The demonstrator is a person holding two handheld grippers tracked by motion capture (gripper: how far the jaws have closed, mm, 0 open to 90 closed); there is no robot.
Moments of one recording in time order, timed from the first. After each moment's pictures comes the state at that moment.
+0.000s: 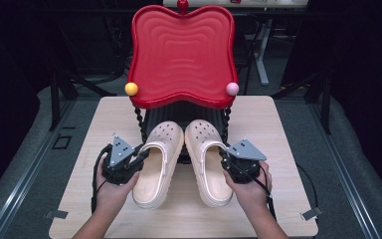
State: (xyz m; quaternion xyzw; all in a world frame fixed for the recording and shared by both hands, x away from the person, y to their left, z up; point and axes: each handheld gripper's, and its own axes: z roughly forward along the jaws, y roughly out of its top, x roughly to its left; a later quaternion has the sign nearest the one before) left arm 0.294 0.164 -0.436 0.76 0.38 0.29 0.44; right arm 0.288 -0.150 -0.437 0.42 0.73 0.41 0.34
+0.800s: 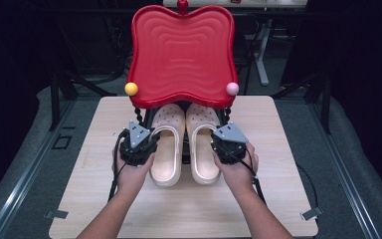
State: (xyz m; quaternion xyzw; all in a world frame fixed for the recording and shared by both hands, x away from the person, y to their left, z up) left arm 0.342 0.130 -0.439 0.72 0.41 0.33 0.45; right arm 0.338 -0.125 -0.437 0.42 0.71 0.41 0.39
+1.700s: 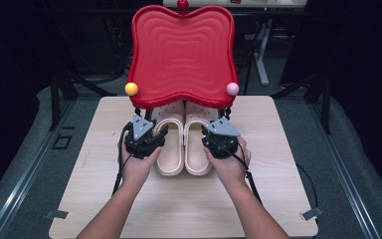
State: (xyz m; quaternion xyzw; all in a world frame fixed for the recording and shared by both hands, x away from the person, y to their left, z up) left arm 0.362 0.126 -0.440 0.71 0.41 0.32 0.48; right arm 0.351 -0.110 -0.436 0.41 0.72 0.42 0.38
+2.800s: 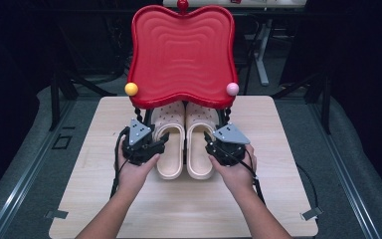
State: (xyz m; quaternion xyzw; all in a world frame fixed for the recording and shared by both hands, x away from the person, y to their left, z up) left arm 0.340 0.132 -0.434 0.73 0.39 0.29 0.49; right arm 0.327 -0.125 -0.430 0.40 0.72 0.44 0.37
